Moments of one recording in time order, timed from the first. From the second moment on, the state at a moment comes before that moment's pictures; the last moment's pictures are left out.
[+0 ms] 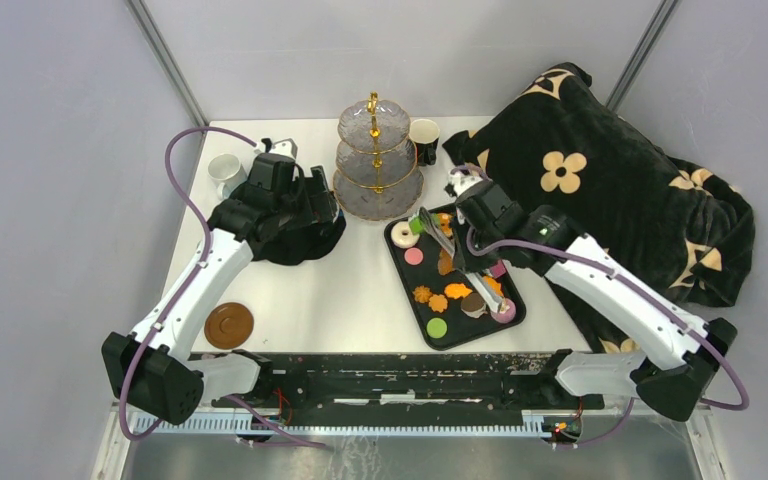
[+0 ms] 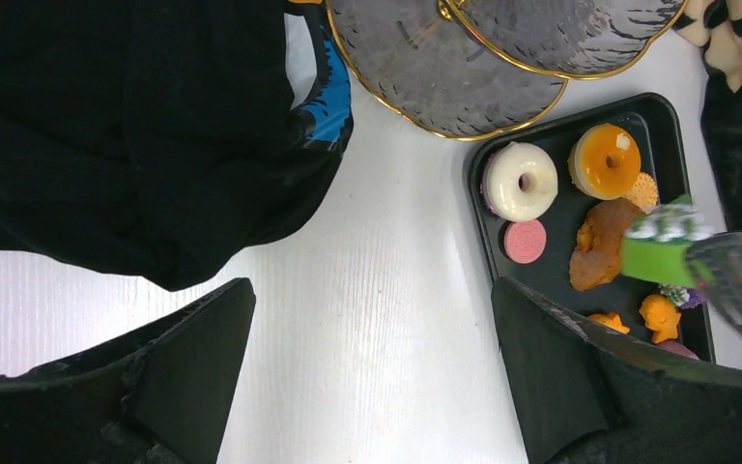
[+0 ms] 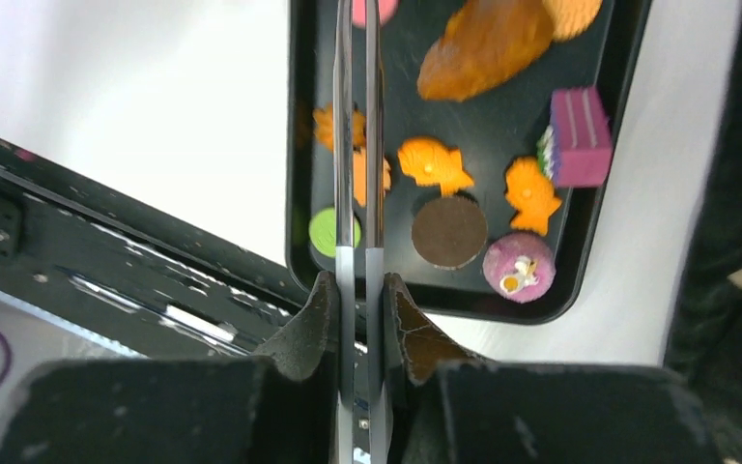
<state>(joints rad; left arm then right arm) -0.36 1.23 1.17 -0.67 -0.10 -0.47 0.79 1.25 1.28 -1.04 0.12 0.40</state>
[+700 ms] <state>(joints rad) -0.35 1.20 1.18 -0.67 -0.13 -0.47 0.71 1.54 1.91 -0.97 0.27 0.22</state>
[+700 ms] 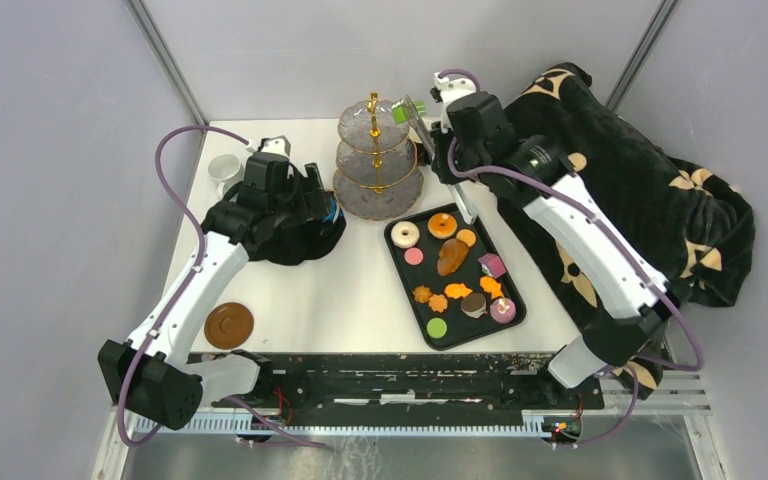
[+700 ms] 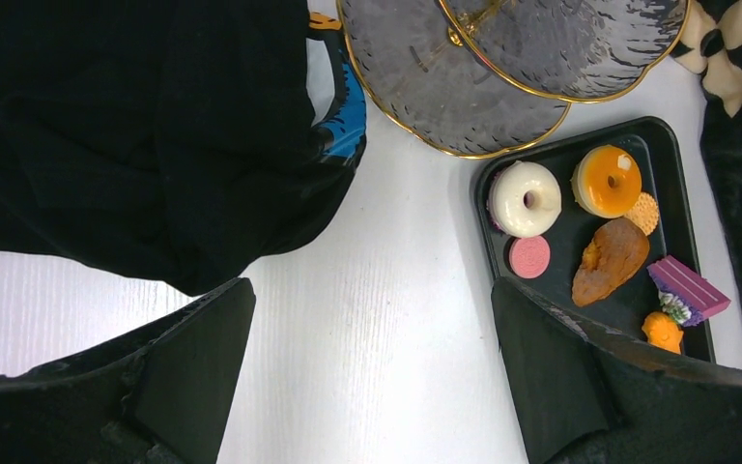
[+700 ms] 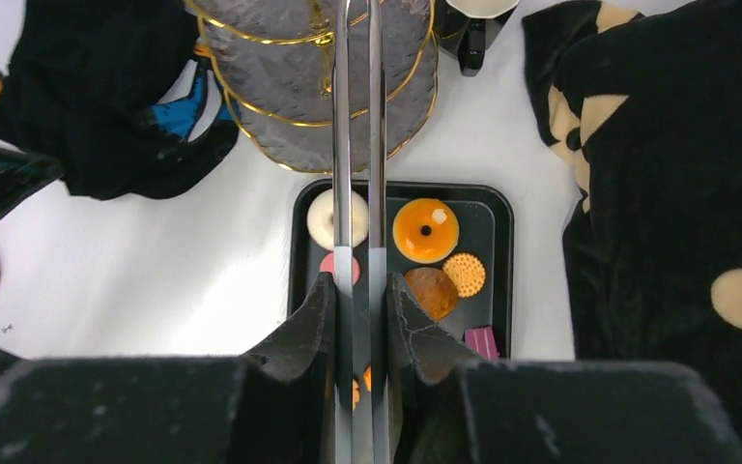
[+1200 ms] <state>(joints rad) -0.34 1.20 1.18 -0.67 -0.16 -0.44 0.63 1.77 2.03 -0.93 0.20 0.18</state>
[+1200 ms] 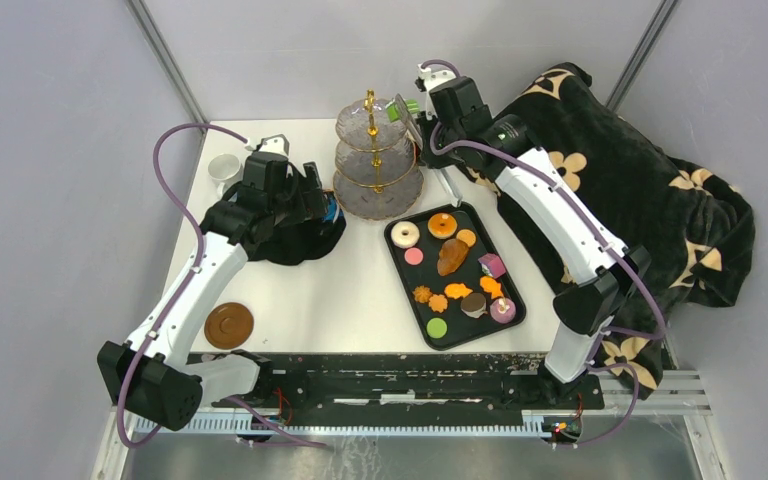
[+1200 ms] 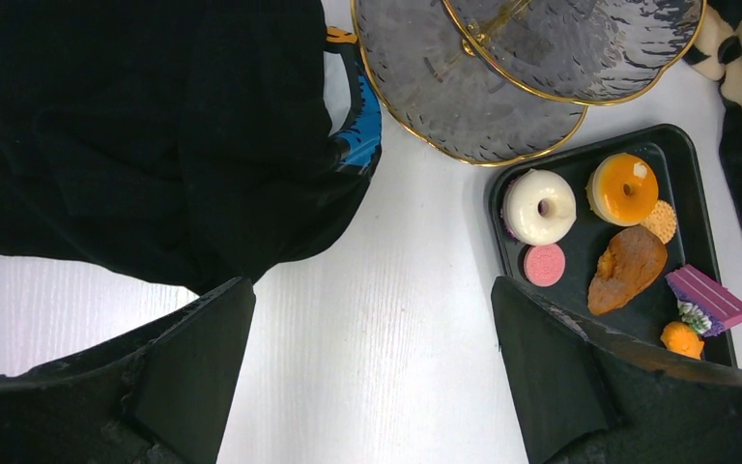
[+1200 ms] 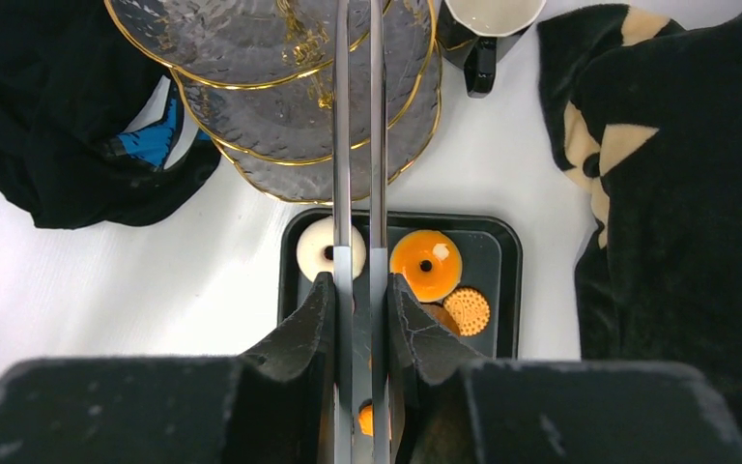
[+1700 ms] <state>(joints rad) -0.34 1.20 1.19 -0.67 -0.18 -0.43 0.62 1.83 2.09 -0.89 0.13 0.18</state>
